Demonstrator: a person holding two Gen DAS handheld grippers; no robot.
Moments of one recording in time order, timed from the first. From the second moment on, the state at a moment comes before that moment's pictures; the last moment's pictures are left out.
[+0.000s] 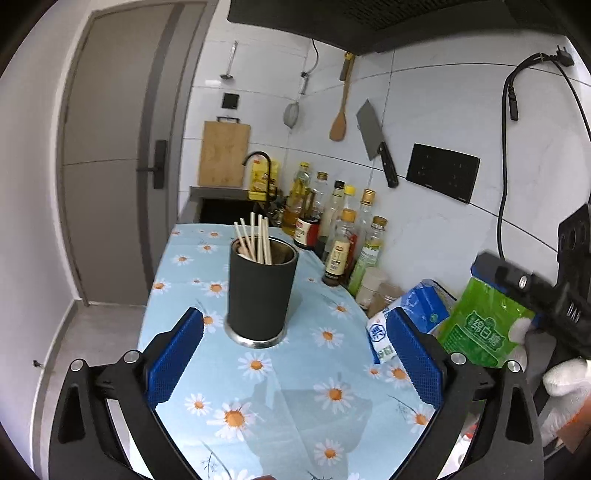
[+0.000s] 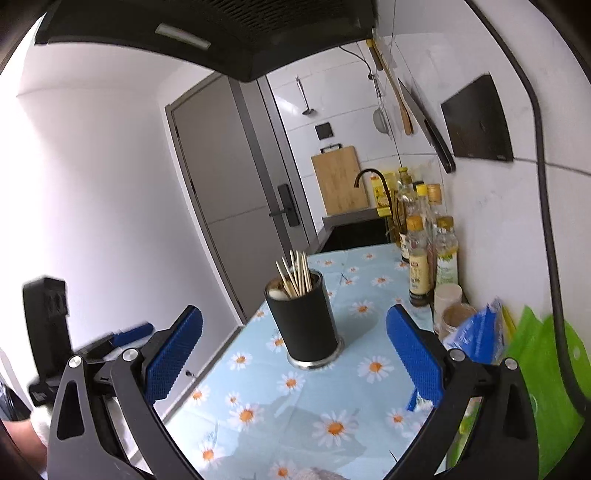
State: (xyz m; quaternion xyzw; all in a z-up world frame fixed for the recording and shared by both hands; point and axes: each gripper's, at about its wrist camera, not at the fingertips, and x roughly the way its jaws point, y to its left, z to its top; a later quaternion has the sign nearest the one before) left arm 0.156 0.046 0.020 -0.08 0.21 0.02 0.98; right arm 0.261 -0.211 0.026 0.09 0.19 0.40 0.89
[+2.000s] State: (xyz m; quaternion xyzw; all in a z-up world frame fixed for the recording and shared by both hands) left arm 0.094 0.005 -0.050 -0.10 0.29 0.07 0.95; right arm 0.199 -0.213 -0.058 0.02 0.28 0.37 0.88
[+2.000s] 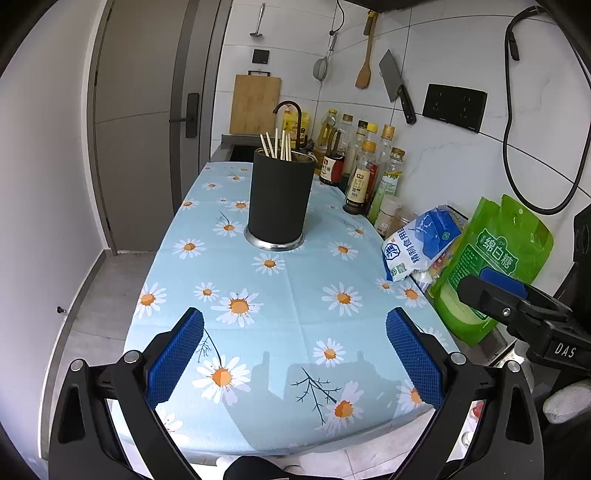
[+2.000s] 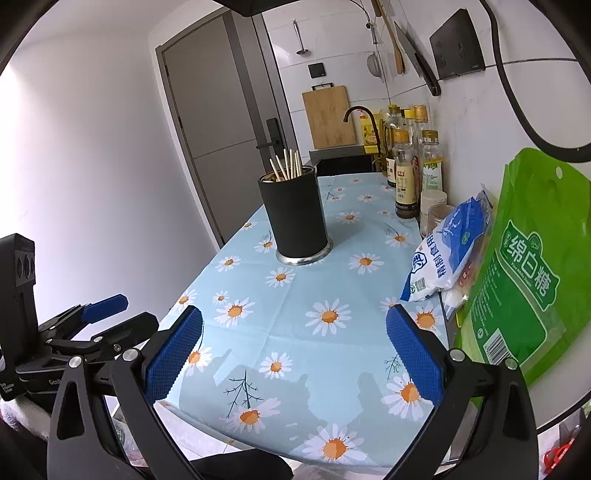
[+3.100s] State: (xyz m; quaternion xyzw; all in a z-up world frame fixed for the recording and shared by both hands) left arm 0.104 0.006 -0.051 -0.11 0.30 0.05 0.94; right arm 0.208 -0.210 -0.065 0.02 0.30 0.37 0.88
